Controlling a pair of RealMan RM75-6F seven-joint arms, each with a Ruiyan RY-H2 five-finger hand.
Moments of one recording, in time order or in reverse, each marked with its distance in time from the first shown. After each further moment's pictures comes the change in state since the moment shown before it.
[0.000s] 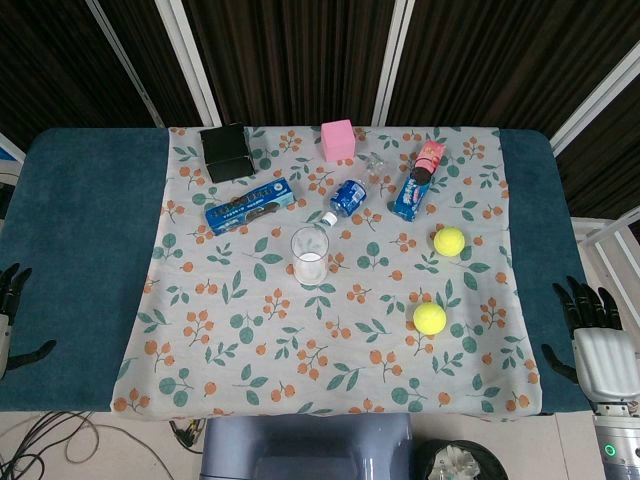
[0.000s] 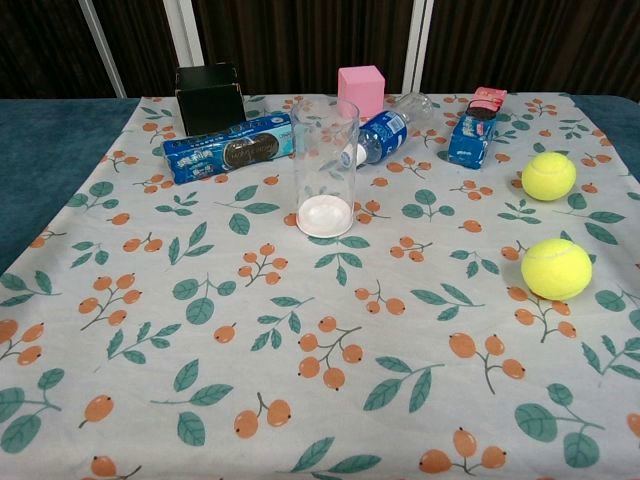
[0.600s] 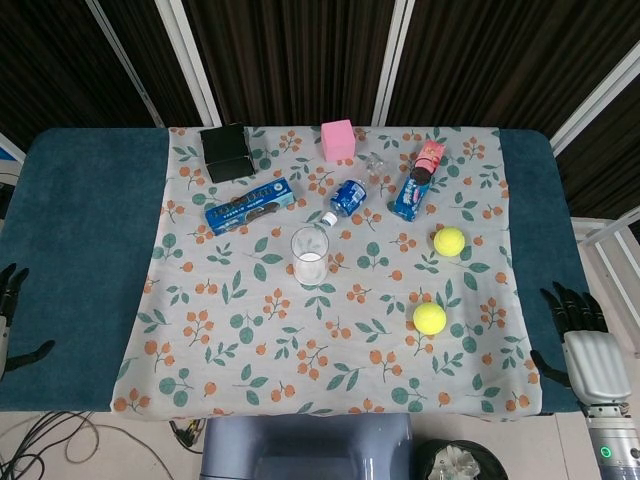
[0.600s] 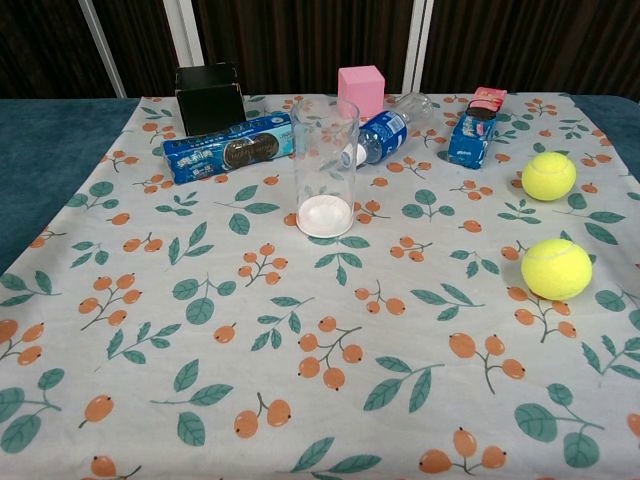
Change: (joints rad) left arm 0.006 -0.001 -0.001 -0.010 -0.003 0.011 0.017; right arm 0.010 0.019 -0.026 -0.033 -0.011 -0.059 0.096
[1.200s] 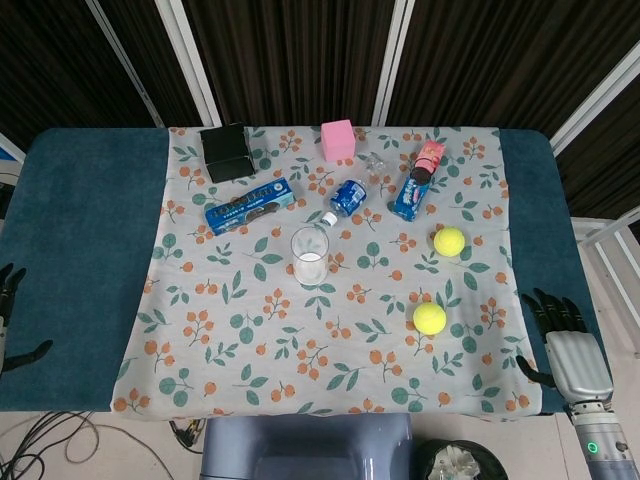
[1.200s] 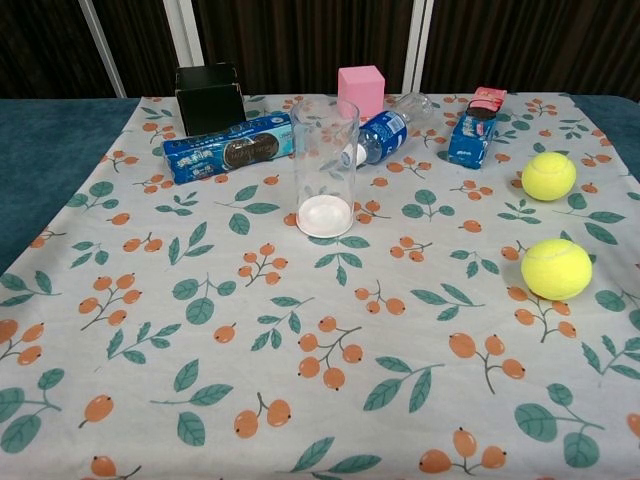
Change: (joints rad) left arm 0.006 0.010 -0.001 -0.014 -0.005 0.005 -0.002; right arm 0.042 0.016 -0.011 -0.054 0.039 -0.119 -0.046
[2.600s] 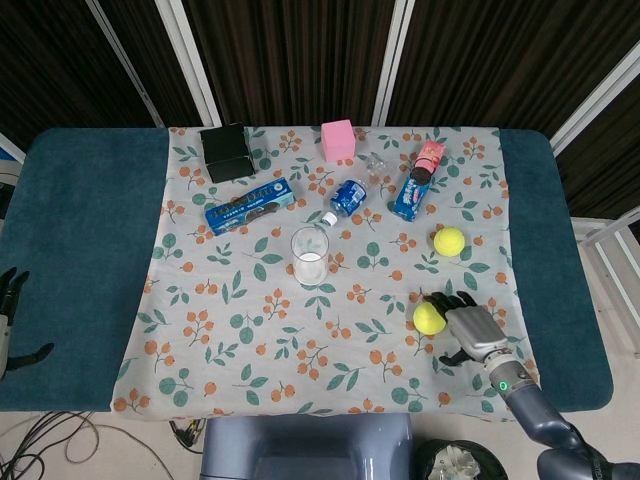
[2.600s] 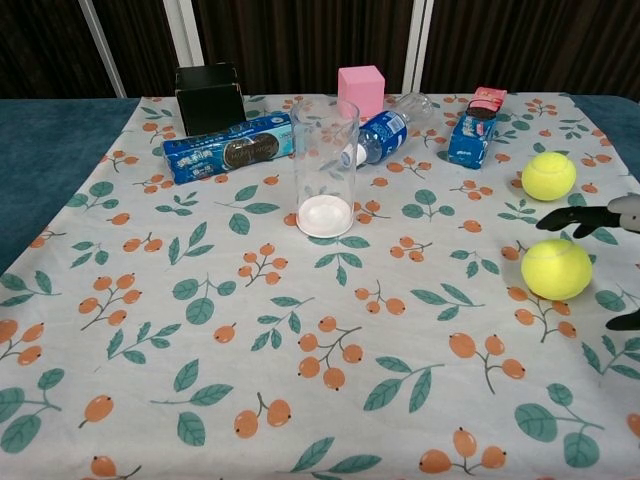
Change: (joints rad) left arm -0.012 0.006 -0.002 -0.024 -0.062 -0.057 0.036; right arm 0.371 -0.101 0.035 -0.052 0.359 -0.492 -0.204
